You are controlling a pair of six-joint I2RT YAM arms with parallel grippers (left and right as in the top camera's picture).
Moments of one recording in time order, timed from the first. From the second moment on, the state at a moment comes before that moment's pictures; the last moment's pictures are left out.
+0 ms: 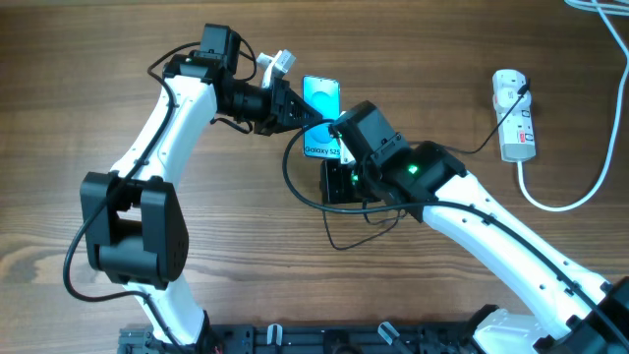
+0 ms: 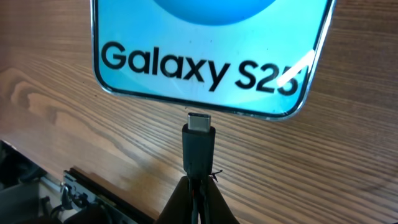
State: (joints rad) left arm -0.18 1.94 1.56 -0.96 1.14 -0.18; right arm 0.70 1.49 1.24 -0.82 -0.25 0.62
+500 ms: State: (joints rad) left arm -0.18 1.94 1.56 -0.97 1.14 -0.18; right arm 0.70 1.49 1.24 -0.82 -0.26 0.63
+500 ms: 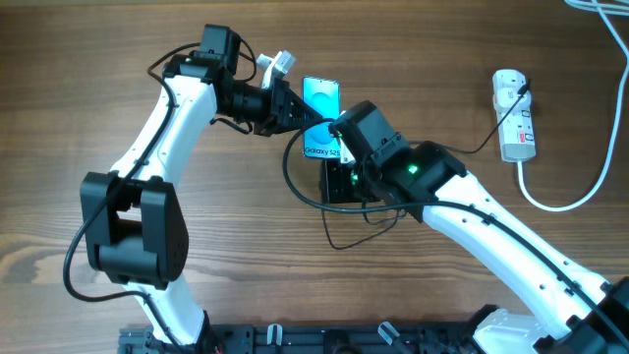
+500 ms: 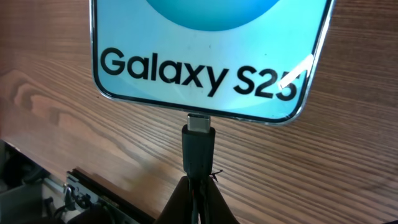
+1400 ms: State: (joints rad) left arm -0.18 1.94 1.56 -0.98 1.14 -0.18; right arm 0.70 1.49 1.24 -0.81 -0.30 0.65
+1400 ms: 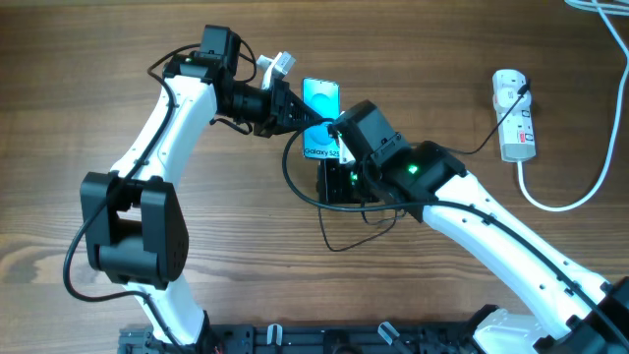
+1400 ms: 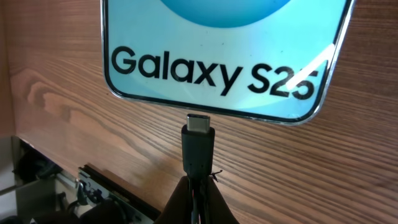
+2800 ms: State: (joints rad) left arm -0.18 1.94 1.56 -1.01 1.18 -0.10; right arm 0.70 1.49 1.24 -0.80 -0.29 0.66
